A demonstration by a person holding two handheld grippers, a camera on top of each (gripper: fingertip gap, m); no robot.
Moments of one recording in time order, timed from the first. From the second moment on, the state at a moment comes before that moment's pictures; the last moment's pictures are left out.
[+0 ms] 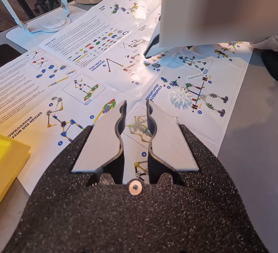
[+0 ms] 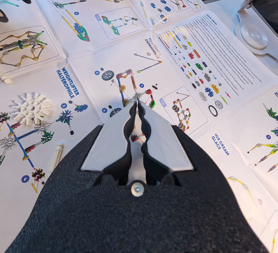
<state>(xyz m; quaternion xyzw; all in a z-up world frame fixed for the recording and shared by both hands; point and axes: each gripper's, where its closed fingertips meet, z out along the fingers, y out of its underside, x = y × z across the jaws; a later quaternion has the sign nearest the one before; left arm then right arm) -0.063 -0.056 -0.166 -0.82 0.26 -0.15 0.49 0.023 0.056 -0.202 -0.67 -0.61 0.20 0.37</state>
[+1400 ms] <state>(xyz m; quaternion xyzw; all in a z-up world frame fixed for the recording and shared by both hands) -0.051 -0.063 -0.174 -0.81 0.31 -0.12 0.48 0.030 -0.072 -0.209 -0.52 -0.78 0.30 0.20</state>
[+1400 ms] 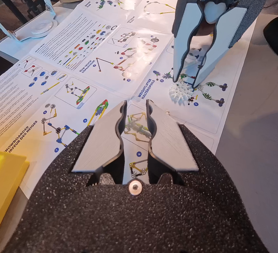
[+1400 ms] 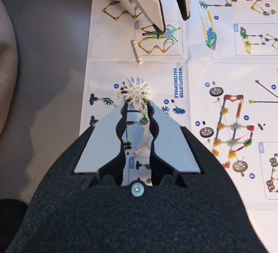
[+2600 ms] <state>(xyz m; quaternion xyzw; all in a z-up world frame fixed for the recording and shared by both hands) 0.006 -0.085 -0.196 -0.81 0.41 -0.16 0.38 0.072 -0.044 -0.203 -0.62 -0.70 0.27 0.23</state>
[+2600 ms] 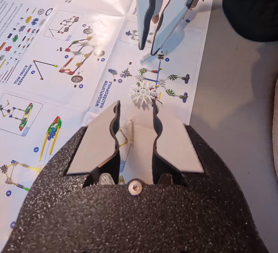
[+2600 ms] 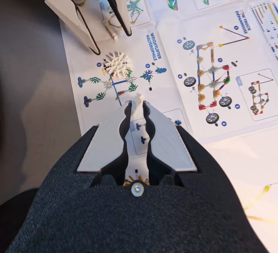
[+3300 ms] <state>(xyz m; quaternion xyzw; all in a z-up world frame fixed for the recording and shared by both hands) 0.028 -0.105 -0.208 -0.76 0.53 -0.17 0.32 0.059 -0.095 -0.188 -0.52 -0.74 0.37 0.20</state>
